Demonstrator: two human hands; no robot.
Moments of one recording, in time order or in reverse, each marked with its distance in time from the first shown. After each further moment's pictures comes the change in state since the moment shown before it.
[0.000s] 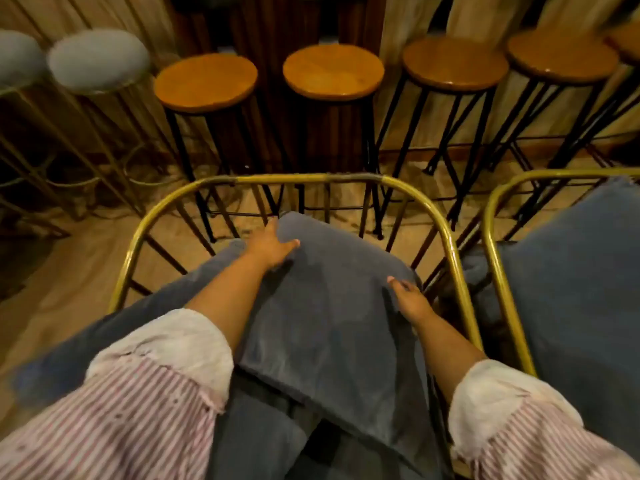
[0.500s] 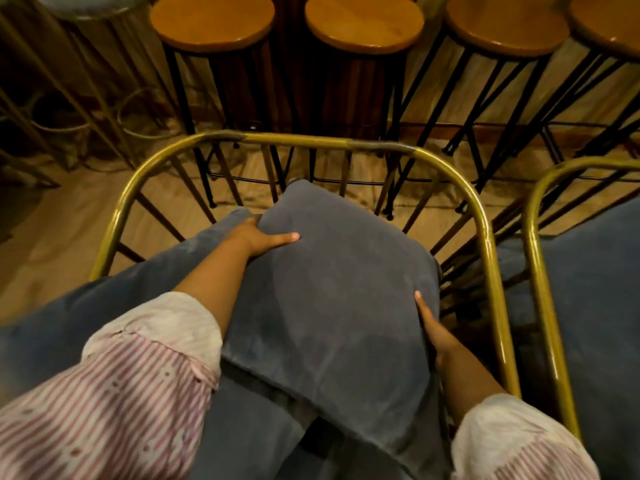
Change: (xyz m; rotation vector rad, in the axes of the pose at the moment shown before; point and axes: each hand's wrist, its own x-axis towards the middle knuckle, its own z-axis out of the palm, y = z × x) left_hand 0.044 -0.070 0.007 -0.191 -0.102 -0.170; right_hand 0.041 0.098 0.016 0.405 -0.077 0.312
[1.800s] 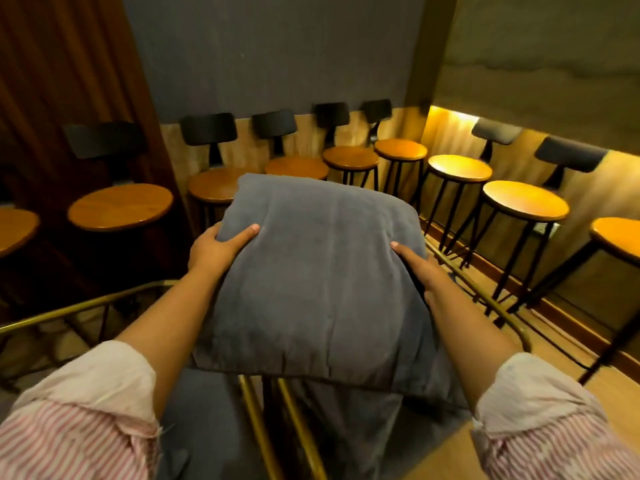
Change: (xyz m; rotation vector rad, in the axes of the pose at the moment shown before) left_hand -0.299 0.344 0.179 -0.375 0.106 0.633; right_hand -0.293 -0.111 -0.430 0.421 0.431 -0.630
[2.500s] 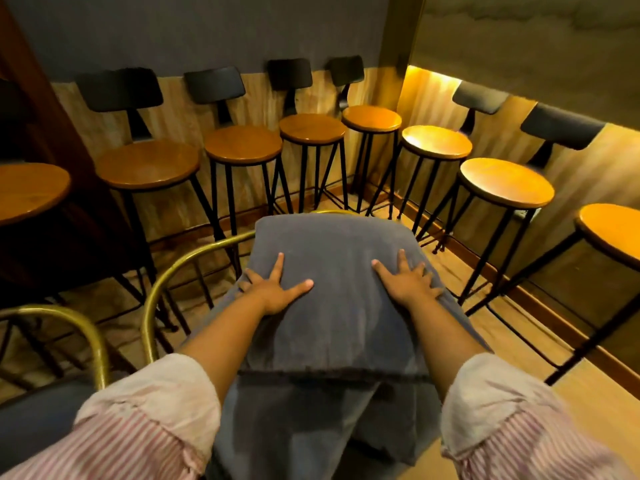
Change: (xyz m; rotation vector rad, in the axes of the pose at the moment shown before) left_hand 0.068 -0.022 0.300 0.789 -0.570 -0.130; right_hand 0.198 0.023 -0.091 -0.994 0.036 0.055
